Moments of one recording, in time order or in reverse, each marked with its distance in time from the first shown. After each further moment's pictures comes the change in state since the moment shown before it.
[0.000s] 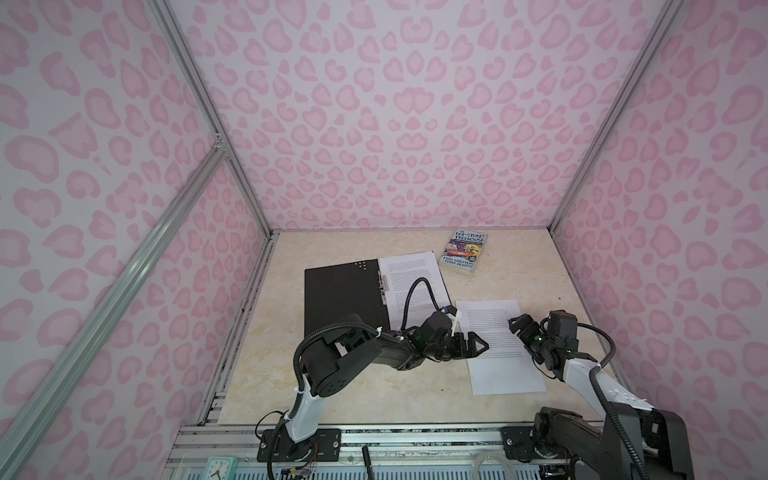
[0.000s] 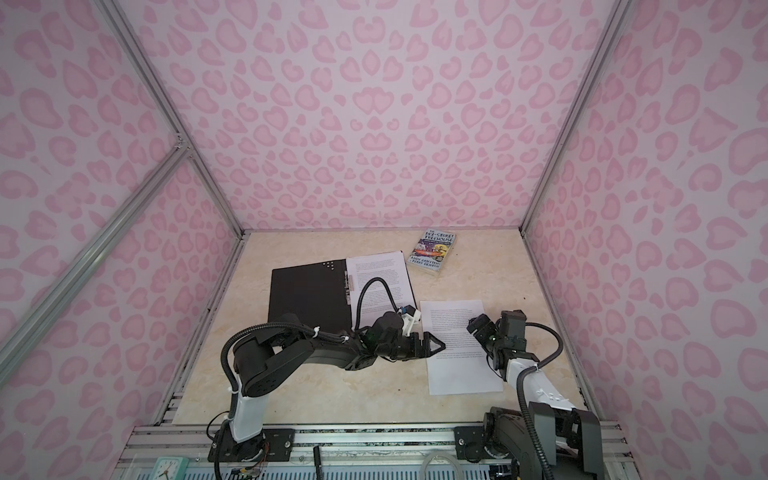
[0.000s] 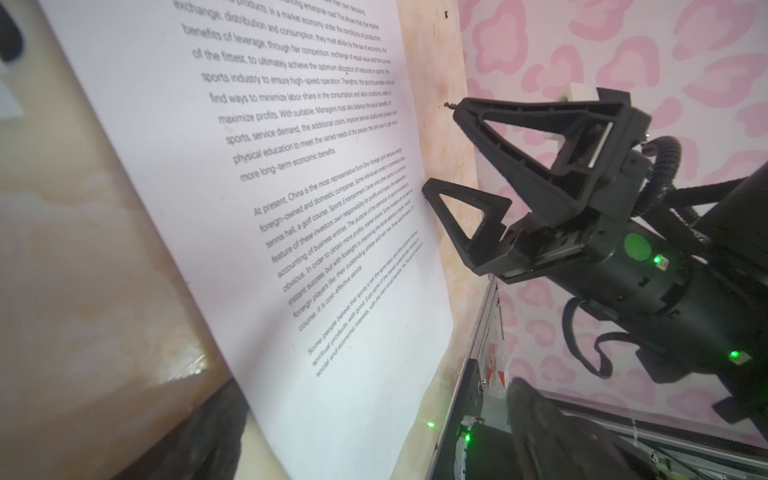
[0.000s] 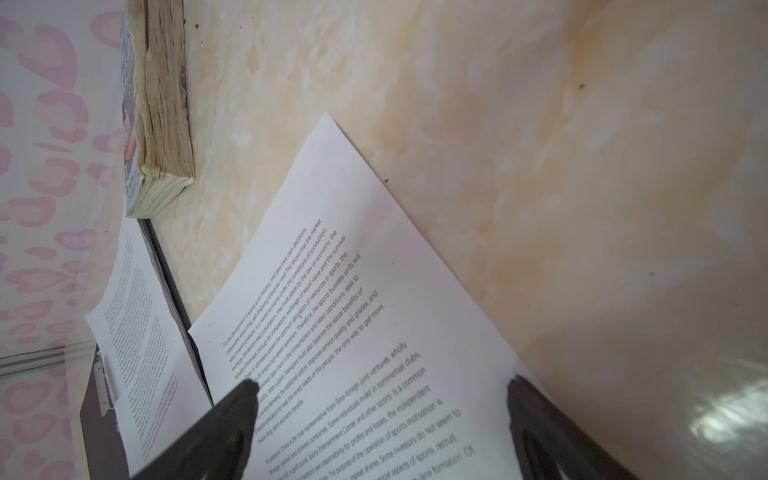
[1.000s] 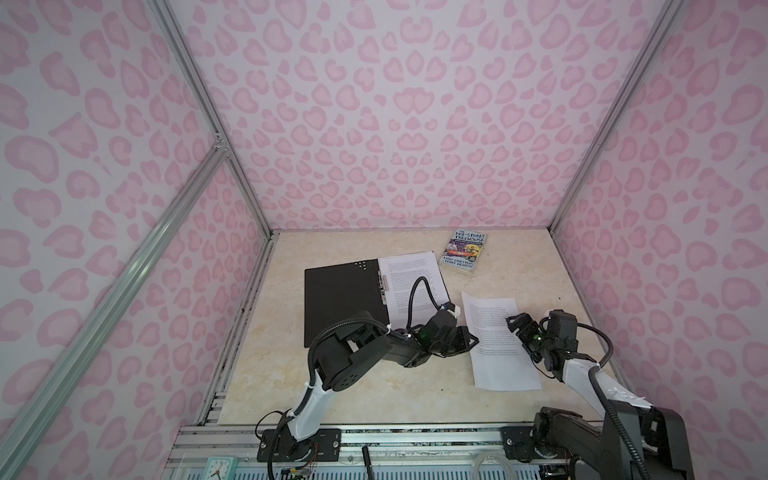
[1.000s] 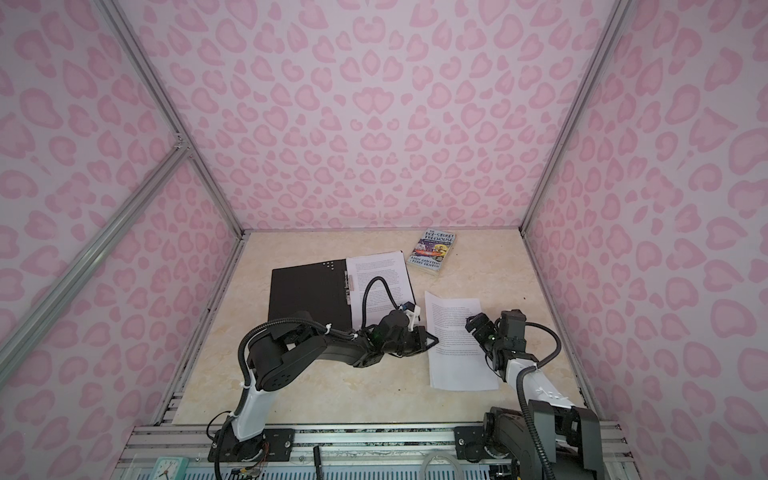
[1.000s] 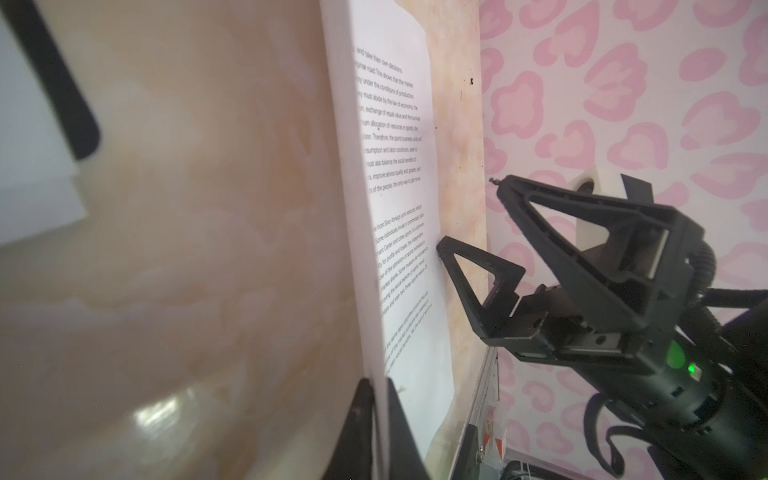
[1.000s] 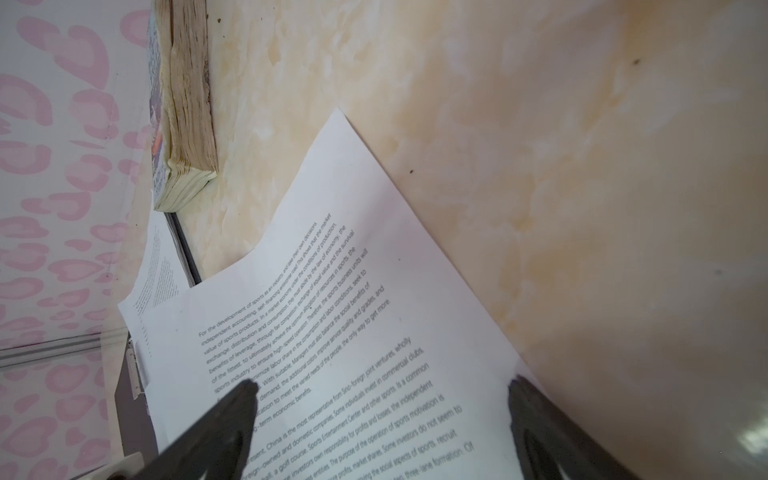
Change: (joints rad) left arm 0.004 0.095 0.097 0.014 -0.082 -0.080; right arm 0.001 0.002 -0.010 0.035 -0.049 0.022
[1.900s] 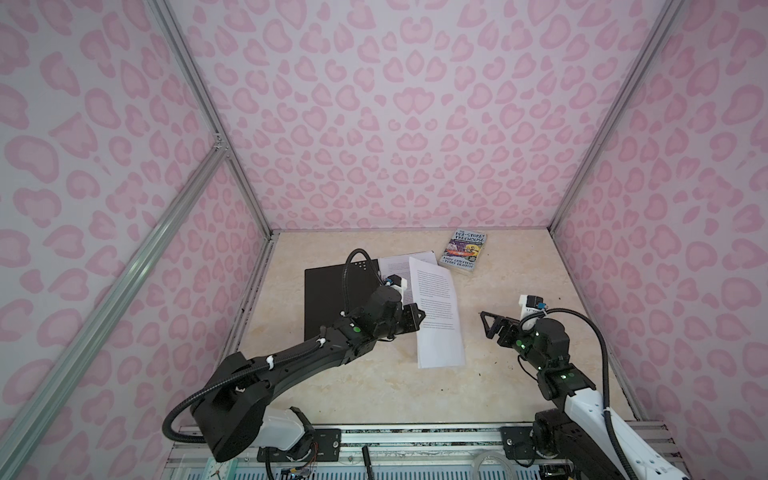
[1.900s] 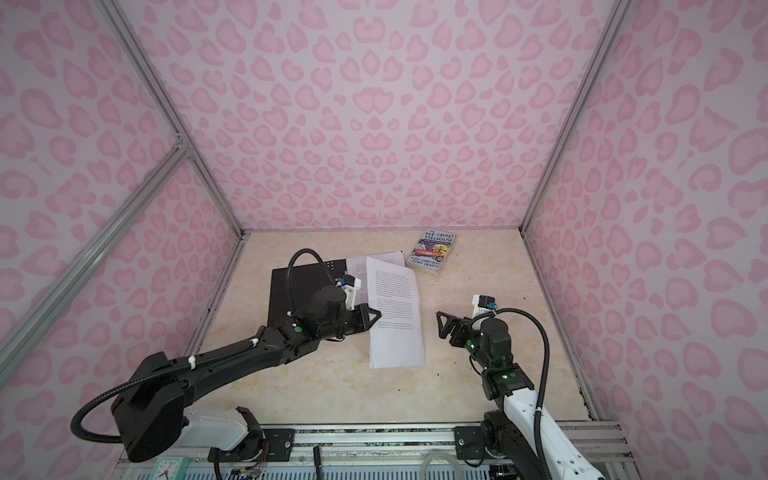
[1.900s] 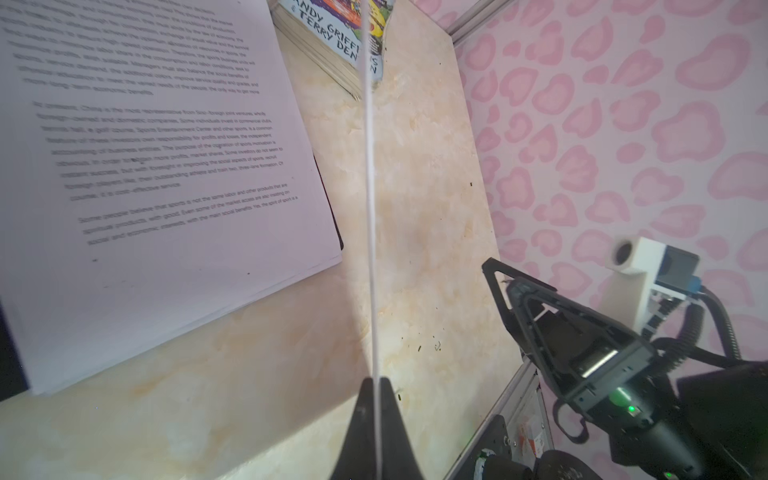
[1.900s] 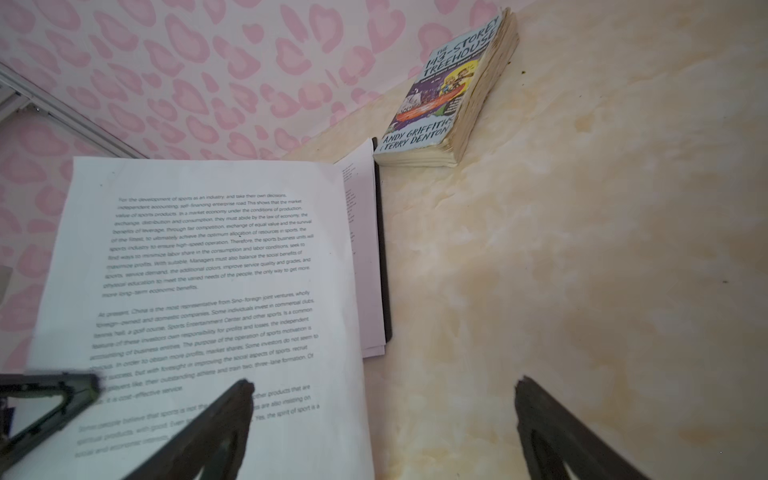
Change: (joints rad) left arm 0.250 -0.778 -0.263 -0.570 -0.104 0.280; right arm 0.404 -0.350 -0.050 0.099 0.080 -0.232
